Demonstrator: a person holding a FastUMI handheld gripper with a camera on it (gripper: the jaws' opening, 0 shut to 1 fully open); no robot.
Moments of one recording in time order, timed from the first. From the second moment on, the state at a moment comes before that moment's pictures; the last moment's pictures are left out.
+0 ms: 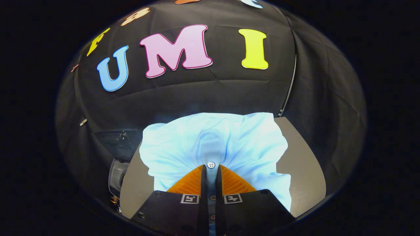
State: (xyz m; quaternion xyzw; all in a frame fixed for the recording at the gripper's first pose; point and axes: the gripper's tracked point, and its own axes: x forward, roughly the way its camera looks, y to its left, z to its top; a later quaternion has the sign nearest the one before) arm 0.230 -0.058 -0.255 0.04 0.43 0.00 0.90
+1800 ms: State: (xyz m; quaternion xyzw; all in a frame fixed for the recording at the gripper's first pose) arm 0.217 0.263 -0.063 0.09 0.20 0.26 0.94
